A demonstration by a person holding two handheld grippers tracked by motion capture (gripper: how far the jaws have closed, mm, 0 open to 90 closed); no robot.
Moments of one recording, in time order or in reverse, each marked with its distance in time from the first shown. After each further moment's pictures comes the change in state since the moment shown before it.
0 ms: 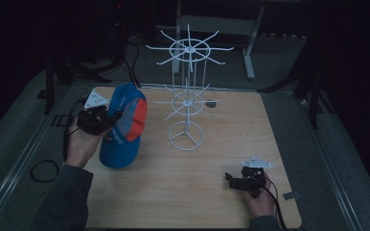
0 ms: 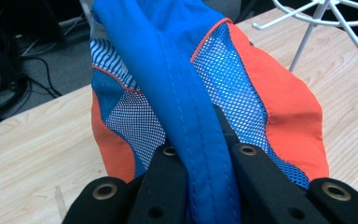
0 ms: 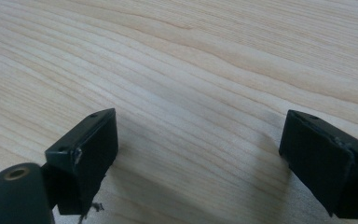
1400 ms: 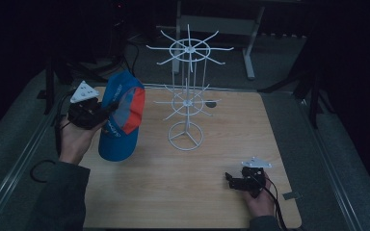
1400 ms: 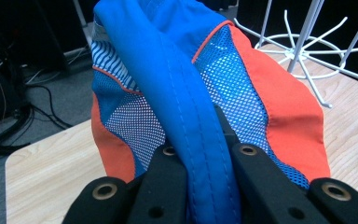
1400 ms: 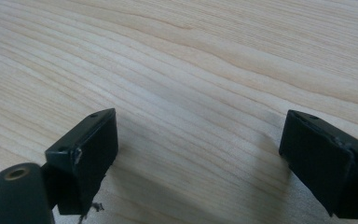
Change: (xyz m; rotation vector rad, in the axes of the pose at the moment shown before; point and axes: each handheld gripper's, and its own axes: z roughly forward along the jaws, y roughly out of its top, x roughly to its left) left arm 0.003 0.020 -0.027 -0.113 -0.010 0.004; right arm 0.000 0.000 0.000 0.002 0.000 0.002
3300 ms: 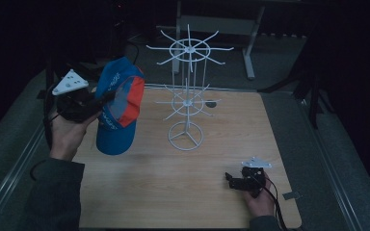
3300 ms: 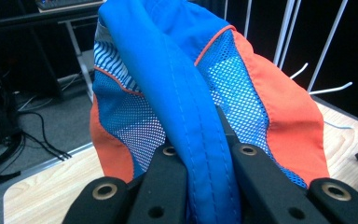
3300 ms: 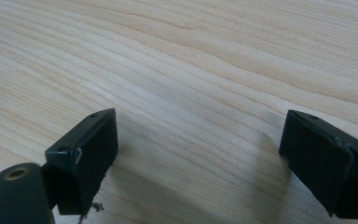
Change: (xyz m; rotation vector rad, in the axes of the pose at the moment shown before) left arm 0.000 0.028 -0.030 -0.105 -0.045 0.007; right arm 0.000 0.000 0.000 0.000 0.000 -0.001
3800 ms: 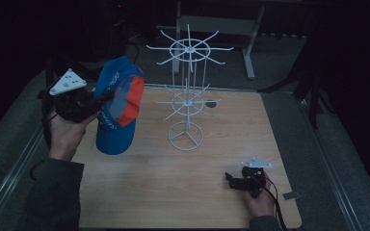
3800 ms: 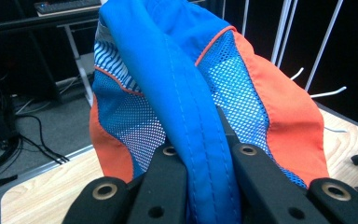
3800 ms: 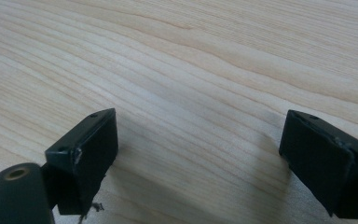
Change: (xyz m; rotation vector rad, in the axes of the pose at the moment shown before) left arm 0.001 0.001 -0.002 -0.014 -0.006 -0.004; right arm 0.000 0.000 0.000 0.000 0.000 0.000
